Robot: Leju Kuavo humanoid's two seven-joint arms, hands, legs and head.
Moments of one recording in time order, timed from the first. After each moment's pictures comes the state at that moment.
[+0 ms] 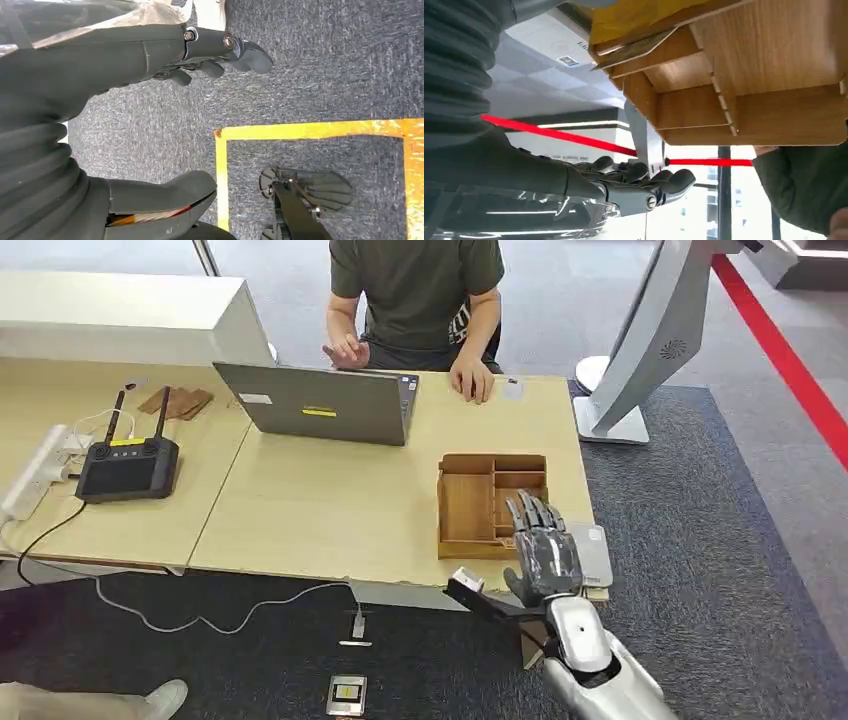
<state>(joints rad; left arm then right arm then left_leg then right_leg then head) -0.12 0.10 -1.05 -0.28 1.03 0.29 0.01 -0.41 -0.16 0.72 -1.09 1.27 -0.24 0.42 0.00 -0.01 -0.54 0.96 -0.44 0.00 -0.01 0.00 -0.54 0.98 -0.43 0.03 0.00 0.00</state>
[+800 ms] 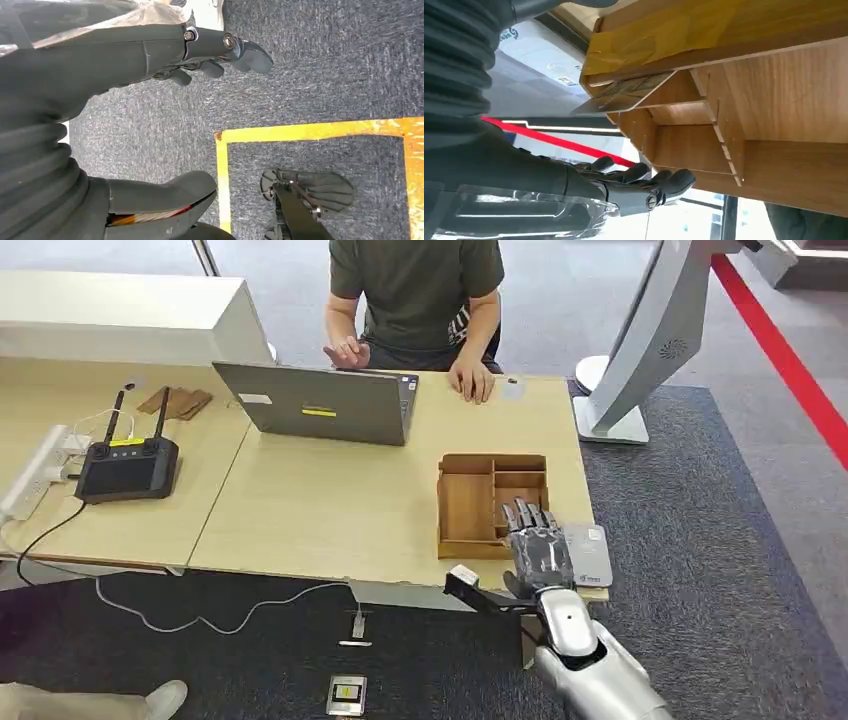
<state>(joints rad) -0.13 0.10 -1.05 -0.29 1.00 0.29 0.03 -0.50 -0.12 0.77 -0.87 1.23 -0.27 0.43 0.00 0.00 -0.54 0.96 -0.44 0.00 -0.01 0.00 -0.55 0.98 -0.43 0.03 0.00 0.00</state>
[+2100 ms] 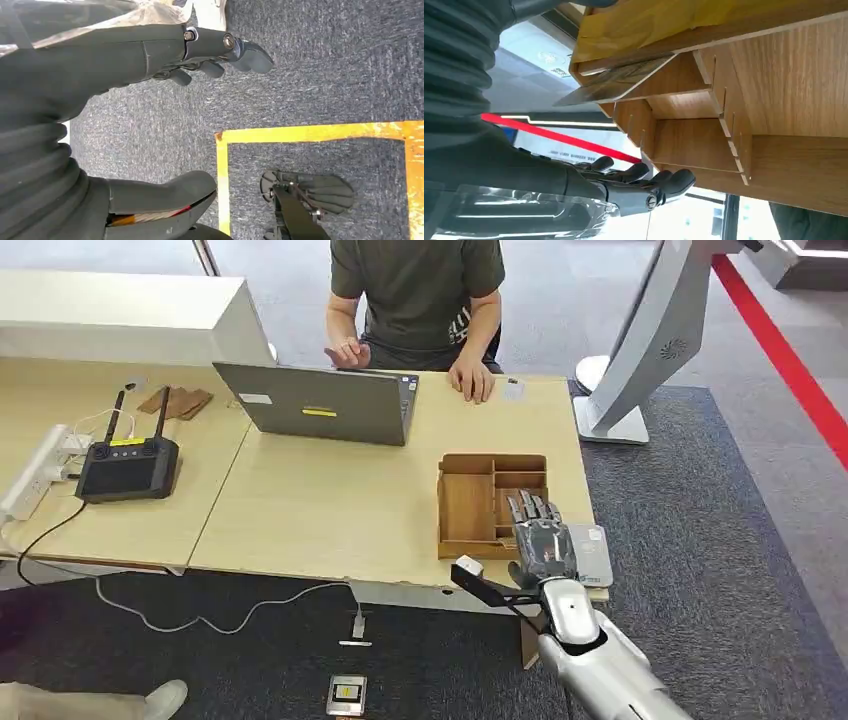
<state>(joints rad) -0.13 0.10 -1.05 -0.29 1.02 0.30 0.03 -0.57 -0.10 0.80 -0.73 1.19 -0.35 0.41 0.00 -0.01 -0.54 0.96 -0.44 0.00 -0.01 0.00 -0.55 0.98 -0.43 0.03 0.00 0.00</state>
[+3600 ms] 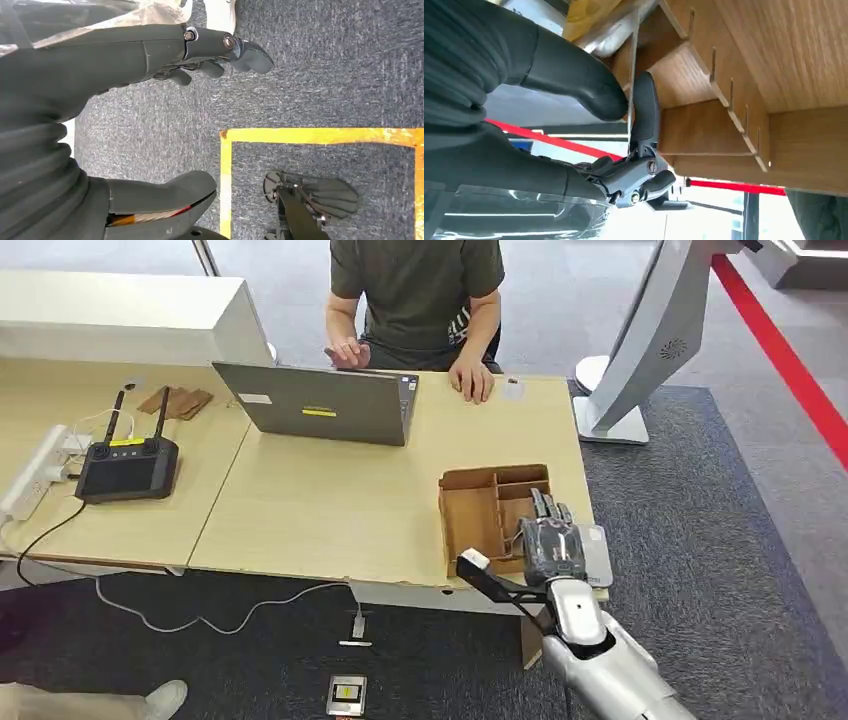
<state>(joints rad) -0.11 0.10 -1.05 -0.29 1.06 0.32 0.03 -0.53 -0.16 0.81 -0.91 1.14 -0.26 0.50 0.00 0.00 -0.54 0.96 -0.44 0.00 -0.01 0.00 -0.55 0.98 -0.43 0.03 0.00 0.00</state>
